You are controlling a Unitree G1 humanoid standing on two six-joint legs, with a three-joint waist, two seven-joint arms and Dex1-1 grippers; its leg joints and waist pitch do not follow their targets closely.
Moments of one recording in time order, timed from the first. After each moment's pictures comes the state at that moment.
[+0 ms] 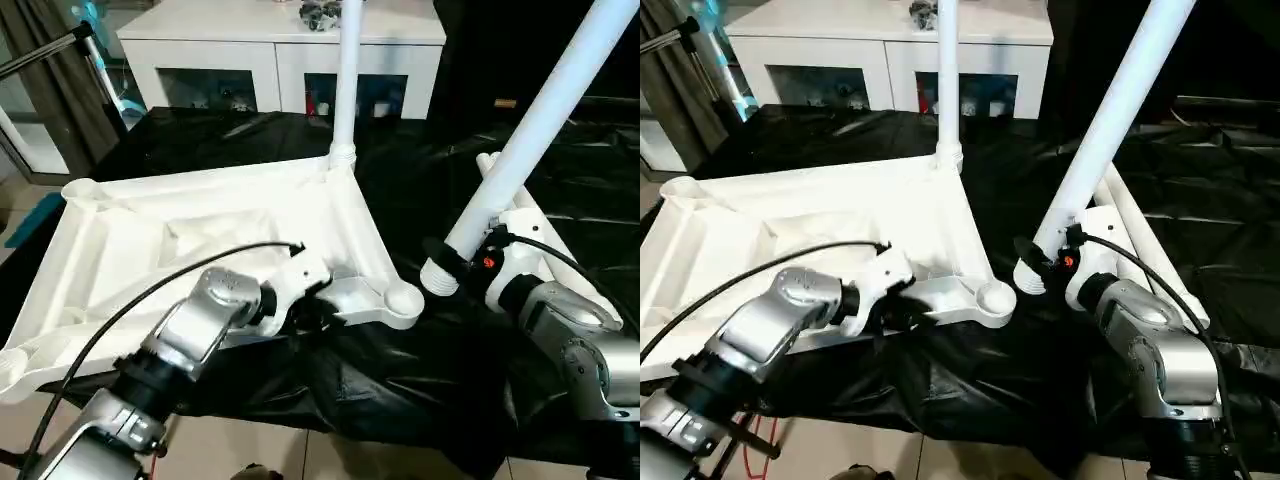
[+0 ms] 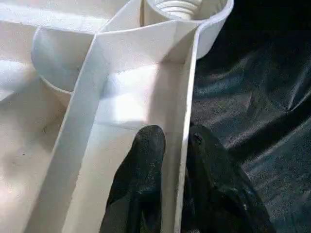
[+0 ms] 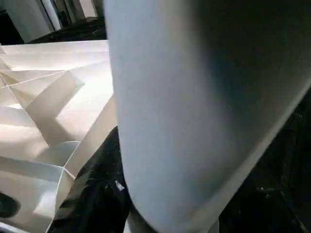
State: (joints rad) left arm -0.52 0.37 -0.44 0.23 -0.07 0.53 -0.96; right arm -0.25 -0.36 -0.10 -0.07 0.38 0.60 0.45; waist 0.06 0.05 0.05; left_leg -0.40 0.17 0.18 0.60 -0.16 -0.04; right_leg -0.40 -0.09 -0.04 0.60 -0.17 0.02
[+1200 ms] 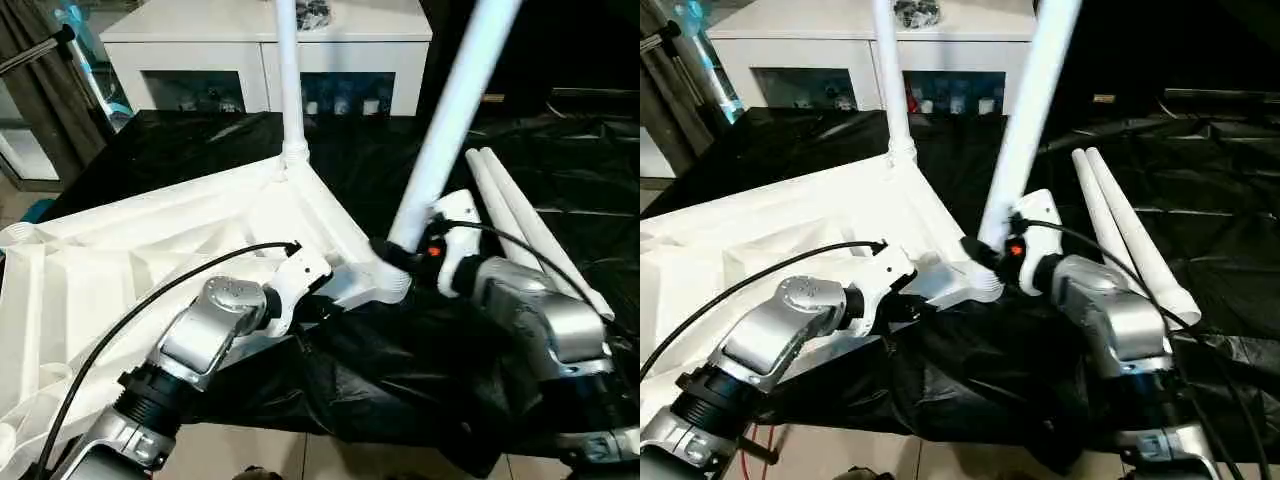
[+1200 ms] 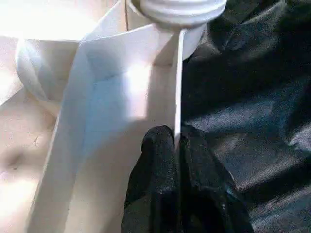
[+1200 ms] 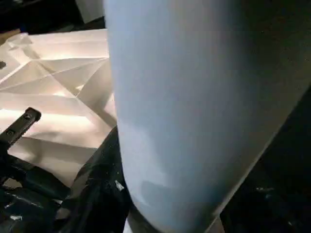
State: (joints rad) left arm -0.46 0.29 -0.37 0.15 -0.07 0.63 -0.80; right arm -0.44 -0.33 0.09 0.10 0.34 0.60 0.58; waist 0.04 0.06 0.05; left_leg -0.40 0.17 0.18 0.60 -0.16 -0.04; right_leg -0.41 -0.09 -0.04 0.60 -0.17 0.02
